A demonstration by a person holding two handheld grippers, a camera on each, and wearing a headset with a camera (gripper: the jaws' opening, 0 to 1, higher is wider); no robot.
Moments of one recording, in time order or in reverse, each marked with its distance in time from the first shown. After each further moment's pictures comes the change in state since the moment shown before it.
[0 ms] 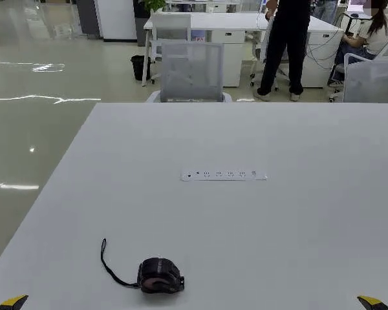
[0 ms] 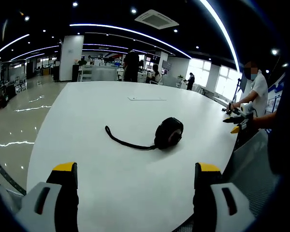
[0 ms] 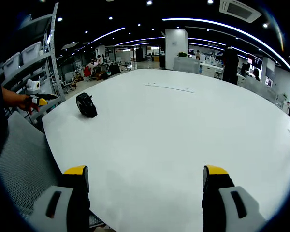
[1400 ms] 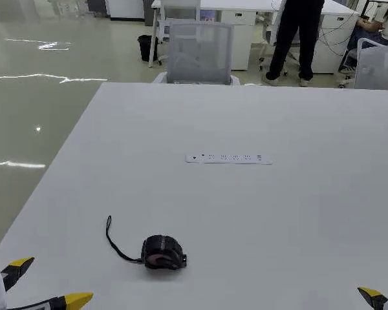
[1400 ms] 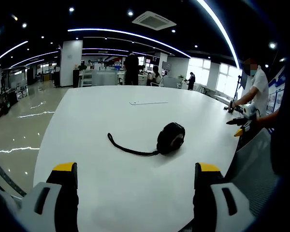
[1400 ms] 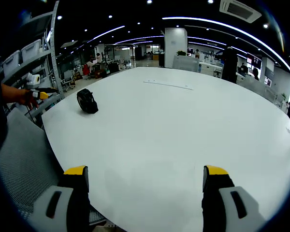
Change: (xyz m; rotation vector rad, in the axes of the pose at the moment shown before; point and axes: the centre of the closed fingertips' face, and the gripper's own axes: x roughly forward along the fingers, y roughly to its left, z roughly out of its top) left arm -0.002 0.002 0.016 0.041 -0.019 0.022; right arm -0.004 0.006 -0.011 -0.002 0.014 -0.015
